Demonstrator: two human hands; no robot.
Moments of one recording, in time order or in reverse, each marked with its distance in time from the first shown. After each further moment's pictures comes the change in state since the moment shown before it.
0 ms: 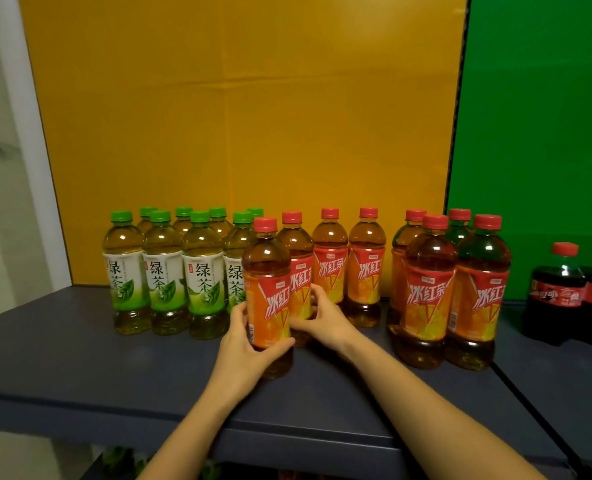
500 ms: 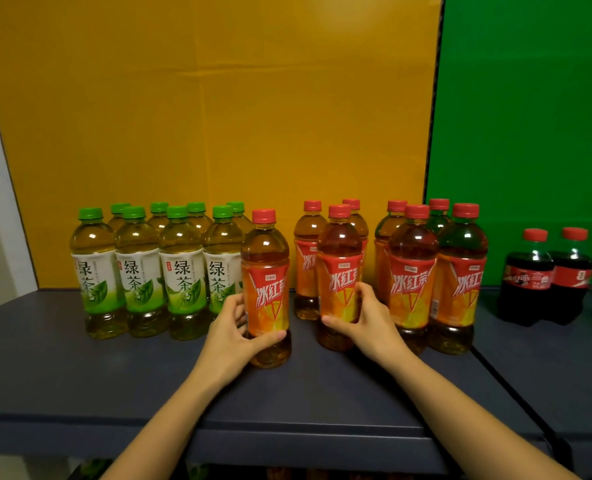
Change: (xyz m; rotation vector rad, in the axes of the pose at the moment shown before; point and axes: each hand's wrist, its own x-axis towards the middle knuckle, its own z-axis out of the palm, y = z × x) left_hand 0.021 -0.006 0.002 -0.095 -0.161 -0.022; right_hand -0.053 0.013 -0.049 -0.236 0.339 -0.070
